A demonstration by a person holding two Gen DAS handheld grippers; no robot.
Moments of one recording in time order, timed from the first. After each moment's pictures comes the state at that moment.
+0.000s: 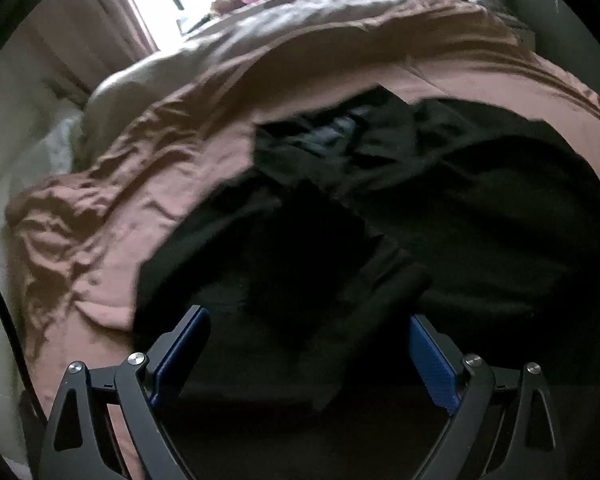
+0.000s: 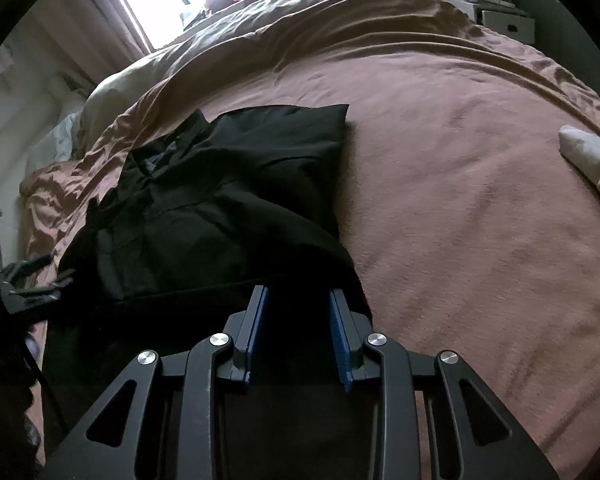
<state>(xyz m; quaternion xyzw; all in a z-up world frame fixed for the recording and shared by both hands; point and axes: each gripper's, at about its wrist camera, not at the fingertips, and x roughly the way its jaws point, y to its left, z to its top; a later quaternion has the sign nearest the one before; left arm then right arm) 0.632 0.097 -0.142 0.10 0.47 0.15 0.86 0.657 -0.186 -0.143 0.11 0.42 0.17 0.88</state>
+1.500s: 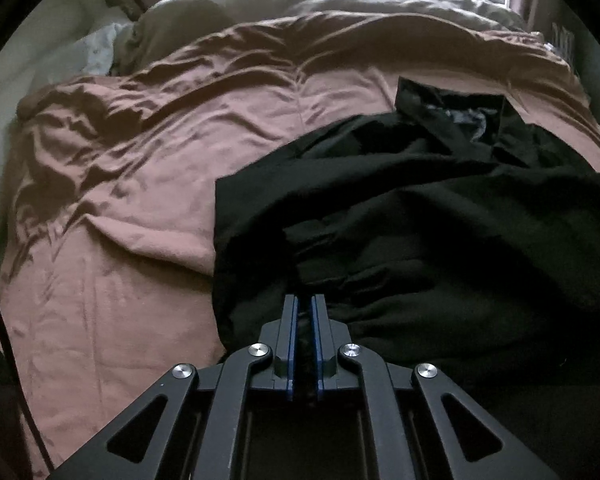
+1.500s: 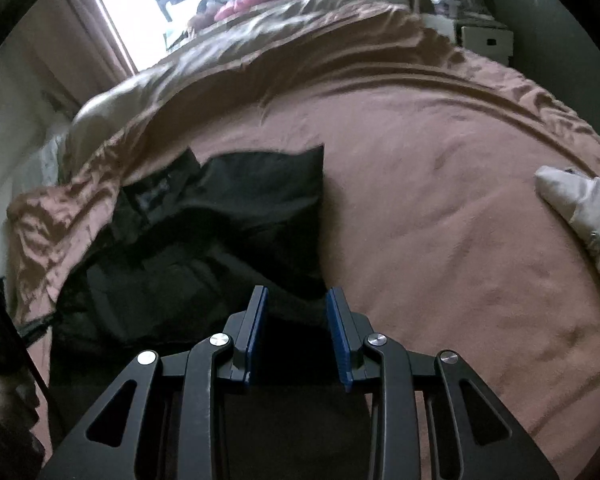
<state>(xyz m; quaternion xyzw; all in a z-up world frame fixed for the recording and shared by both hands) 0.601 0.233 -0.172 -0.03 0.50 0.18 0.85 0.672 -0.171 -0.124 0.09 0.42 0.14 0.89</state>
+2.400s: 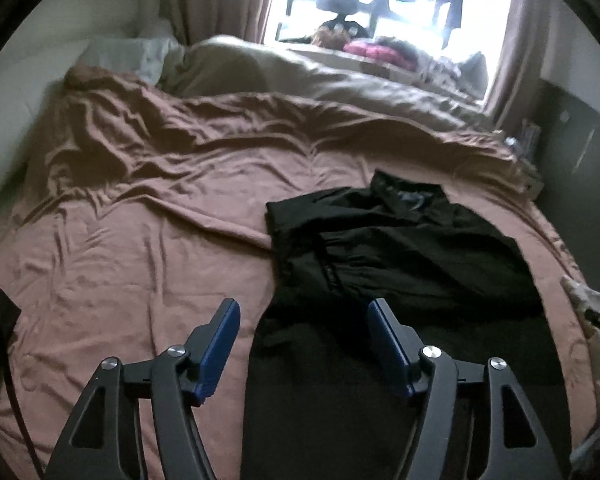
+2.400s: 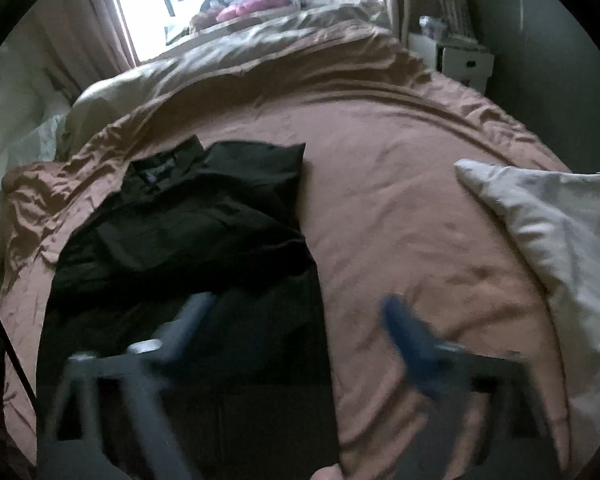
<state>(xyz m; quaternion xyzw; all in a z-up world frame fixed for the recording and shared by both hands) 0.416 0.232 -0.064 -0.13 0.36 0.14 0.91 0.537 -0.212 -0.065 0.06 0.37 0.11 0.92</state>
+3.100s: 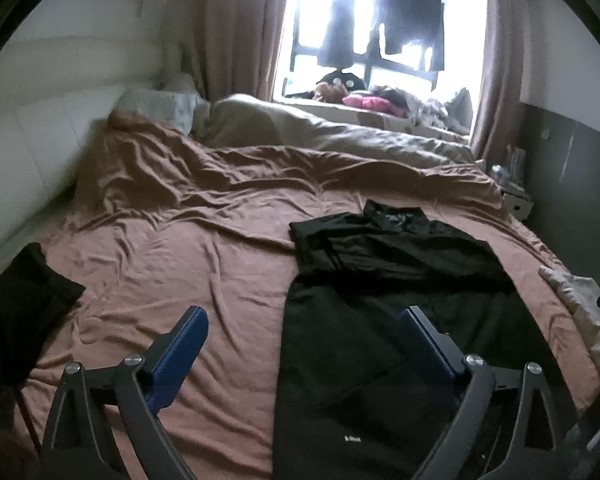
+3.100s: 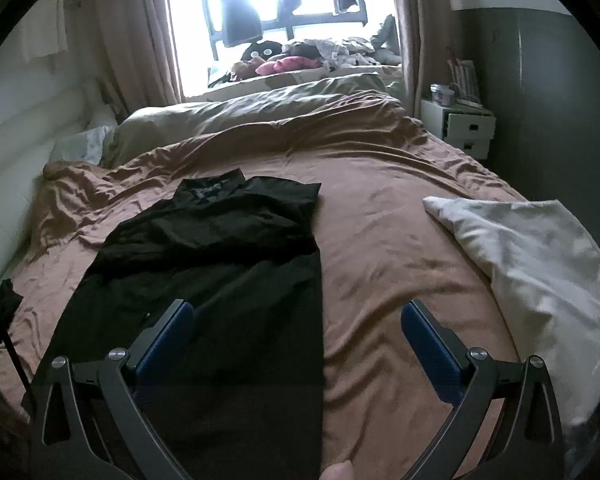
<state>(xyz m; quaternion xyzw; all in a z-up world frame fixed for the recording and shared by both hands) 0.261 0.186 -0.029 -0.10 0.27 0.16 0.94 0.370 -0.256 -0.062 0.03 0.27 0.14 0.95</state>
